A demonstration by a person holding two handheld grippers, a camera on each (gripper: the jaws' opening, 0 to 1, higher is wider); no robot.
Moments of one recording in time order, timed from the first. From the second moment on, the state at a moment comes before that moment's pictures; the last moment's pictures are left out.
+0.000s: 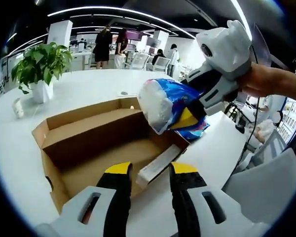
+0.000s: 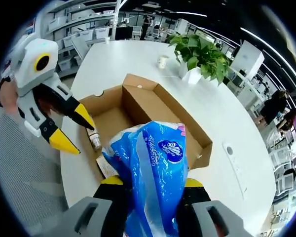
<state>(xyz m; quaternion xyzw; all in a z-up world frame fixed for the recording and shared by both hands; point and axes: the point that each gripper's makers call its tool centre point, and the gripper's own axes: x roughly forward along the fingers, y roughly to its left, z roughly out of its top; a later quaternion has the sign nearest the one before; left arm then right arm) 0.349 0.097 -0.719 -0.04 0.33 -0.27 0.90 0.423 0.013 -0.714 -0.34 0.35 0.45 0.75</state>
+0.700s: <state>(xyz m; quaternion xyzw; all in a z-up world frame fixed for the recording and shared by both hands) 0.345 0.089 -0.720 -0.03 0.33 -0.29 0.90 0.401 -0.067 -0.724 -0.34 0.38 0.41 0.76</state>
